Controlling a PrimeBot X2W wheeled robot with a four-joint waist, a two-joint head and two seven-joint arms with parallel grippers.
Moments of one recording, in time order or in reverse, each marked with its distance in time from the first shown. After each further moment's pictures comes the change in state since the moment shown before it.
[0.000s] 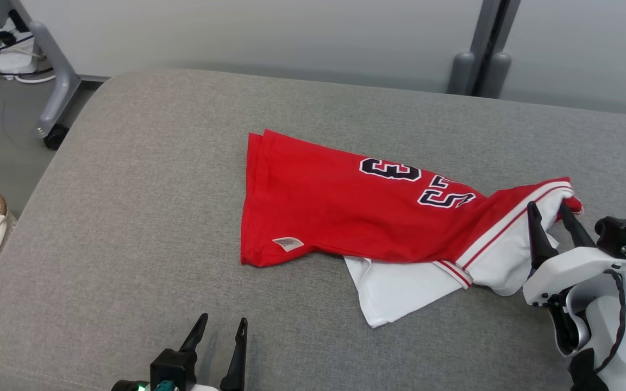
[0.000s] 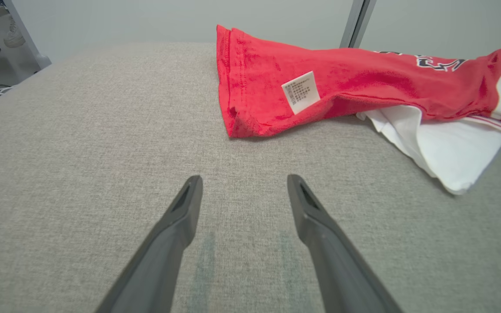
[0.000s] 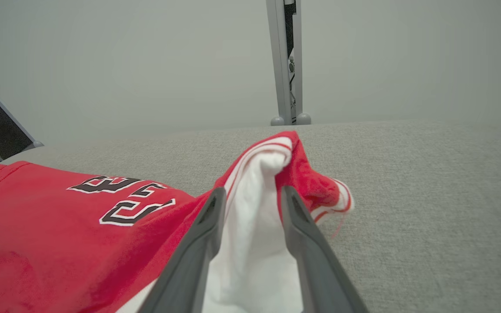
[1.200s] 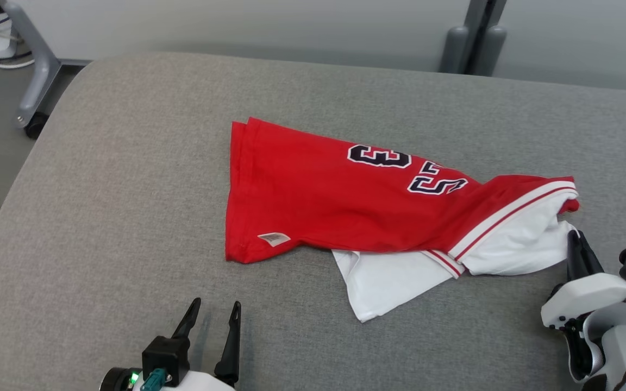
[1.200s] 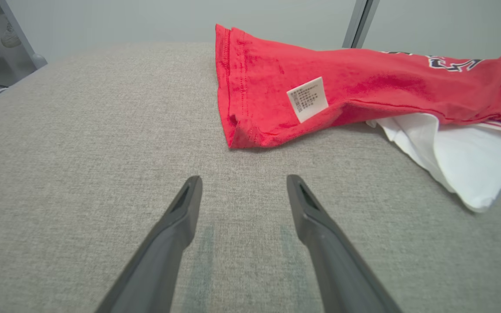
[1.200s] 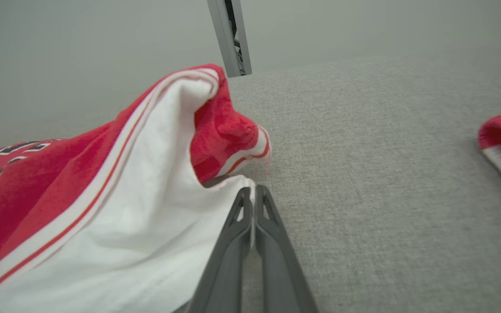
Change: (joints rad) left arm -0.030 -0.001 0.019 -0.017 -0.003 0.007 0.000; right arm 0.034 0.031 -0.189 0.062 -0.107 0.000 -0.024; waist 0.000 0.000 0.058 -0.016
